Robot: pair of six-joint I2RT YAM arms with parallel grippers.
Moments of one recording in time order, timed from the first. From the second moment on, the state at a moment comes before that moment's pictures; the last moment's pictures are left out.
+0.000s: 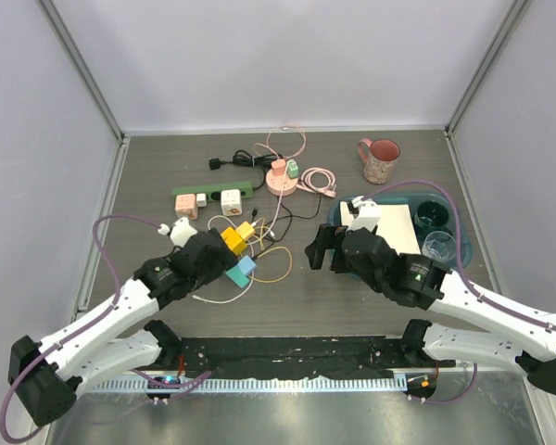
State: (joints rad) left arm -0.70 0.86 0.67 -0.69 -0.39 -1.14; right arm 1.04 0.90 0.86 -0.54 0.49 0.76
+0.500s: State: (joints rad) left arm -0.85 1.04 0.71 -0.65 -0.60 -1.29; right arm 1.04 0.82 0.86 -0.51 0.38 0.70
